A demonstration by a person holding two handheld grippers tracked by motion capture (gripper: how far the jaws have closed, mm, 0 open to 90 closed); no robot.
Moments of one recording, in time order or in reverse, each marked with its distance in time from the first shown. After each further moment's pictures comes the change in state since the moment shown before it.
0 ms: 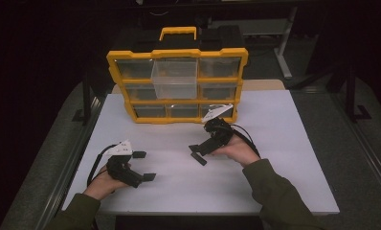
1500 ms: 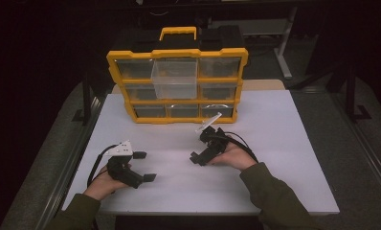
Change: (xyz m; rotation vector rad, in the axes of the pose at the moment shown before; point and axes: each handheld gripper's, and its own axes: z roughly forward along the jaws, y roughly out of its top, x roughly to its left) left arm -0.001 0.000 0.001 0.000 -0.007 0.001; right arm 0.007 -0.017 0.027 0.187 -0.018 -0.027
